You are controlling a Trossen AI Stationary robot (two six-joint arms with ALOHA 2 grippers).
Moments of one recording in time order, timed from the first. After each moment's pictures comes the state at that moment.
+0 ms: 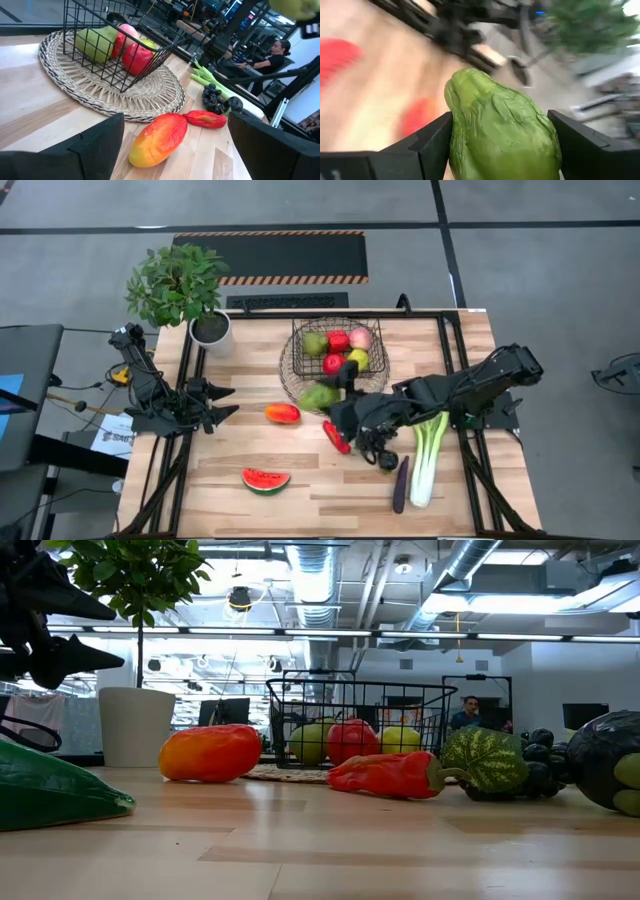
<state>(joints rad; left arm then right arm) -0.95 0.18 0.16 -0.52 -1.19 -1.02 0.35 1.60 1.53 -0.42 0.65 -0.46</state>
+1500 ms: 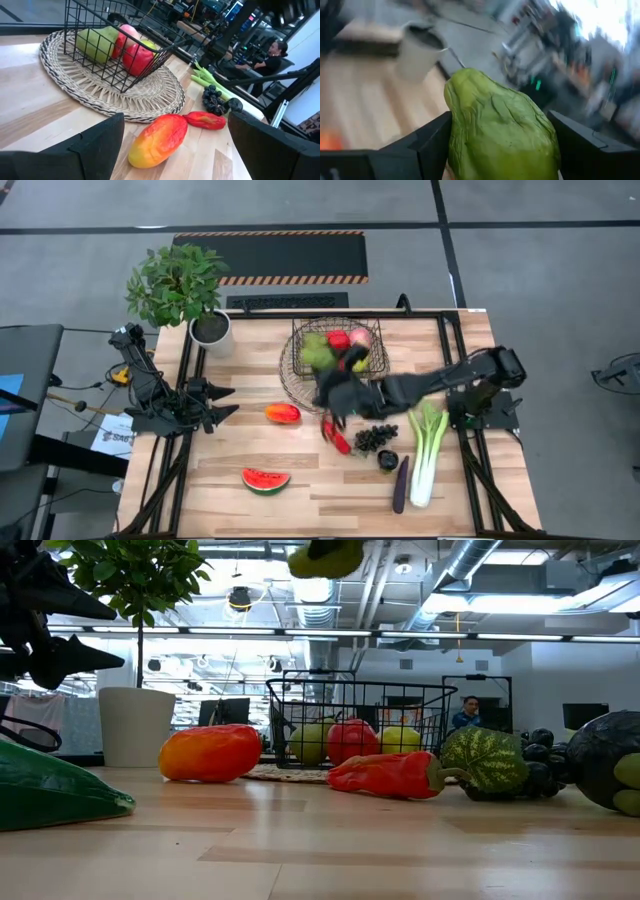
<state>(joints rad) -0.95 0.18 0.16 -0.52 -1.19 -1.03 0.24 1.73 1.53 -0.31 1.11 -0.09</state>
